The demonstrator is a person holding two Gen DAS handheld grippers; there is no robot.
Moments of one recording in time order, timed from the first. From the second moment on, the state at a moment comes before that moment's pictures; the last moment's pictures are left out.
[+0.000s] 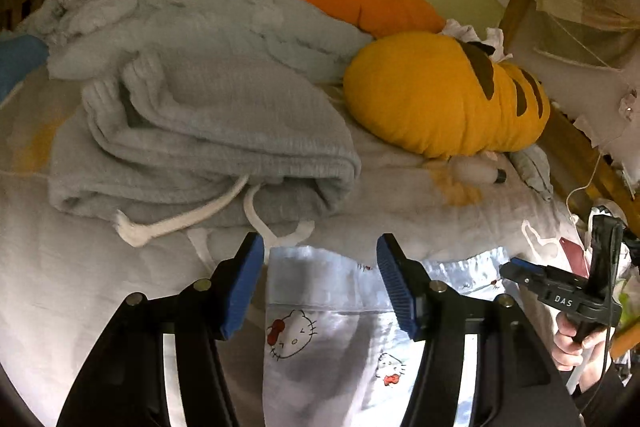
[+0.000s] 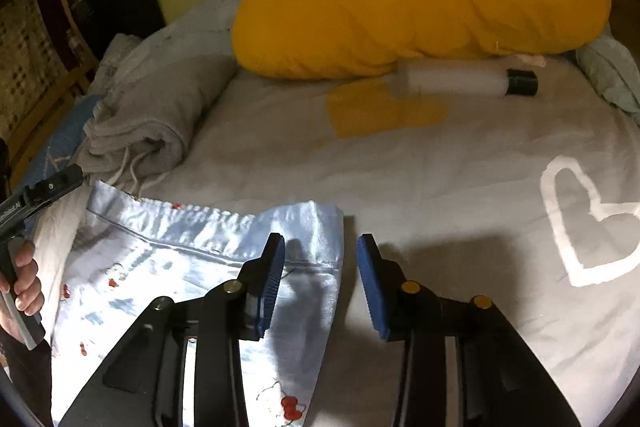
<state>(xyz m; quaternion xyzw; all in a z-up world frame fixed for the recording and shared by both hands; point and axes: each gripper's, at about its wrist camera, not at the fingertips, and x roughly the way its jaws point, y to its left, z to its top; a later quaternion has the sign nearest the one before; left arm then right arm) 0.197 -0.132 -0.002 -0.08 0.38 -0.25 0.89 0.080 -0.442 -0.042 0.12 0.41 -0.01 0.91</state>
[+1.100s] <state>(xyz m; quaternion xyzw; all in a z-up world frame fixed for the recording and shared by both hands) 0.228 -0.133 -0.062 -0.11 0.48 -0.30 0.82 0.085 -0.475 -0.074 0.25 0.42 0.11 0.87</state>
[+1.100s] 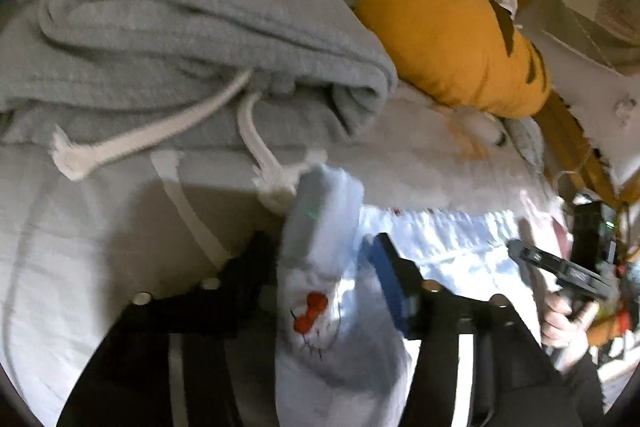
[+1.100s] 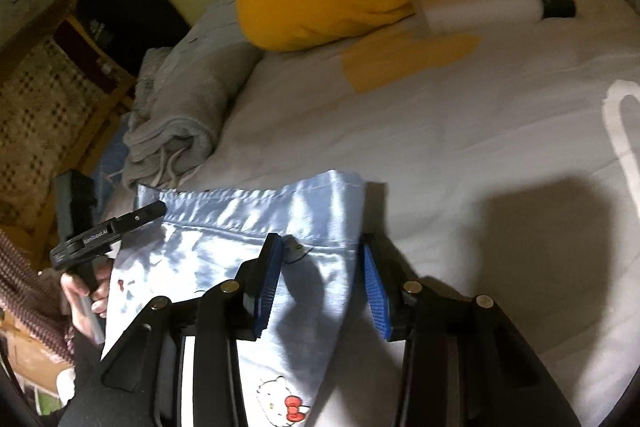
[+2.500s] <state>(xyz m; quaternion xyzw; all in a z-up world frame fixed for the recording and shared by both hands) 0.121 -0.094 0.057 -0.10 0.42 -0.38 0.82 -0.056 -0.404 0.052 0.20 0.32 0.12 0.92</state>
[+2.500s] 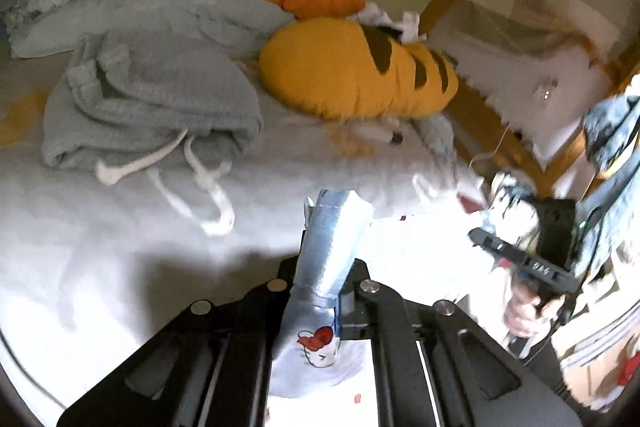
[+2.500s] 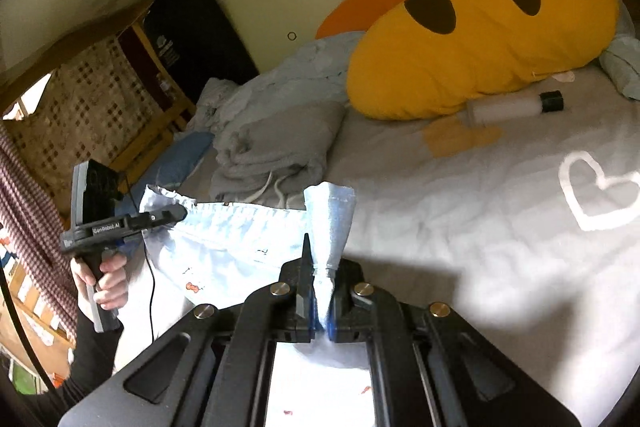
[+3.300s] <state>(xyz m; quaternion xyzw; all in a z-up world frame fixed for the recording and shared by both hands) 0.062 -0.100 -0.050 -0.03 0.47 -0.33 0.82 -0.078 -0.372 -0.052 0.15 0.46 0.02 0.88</state>
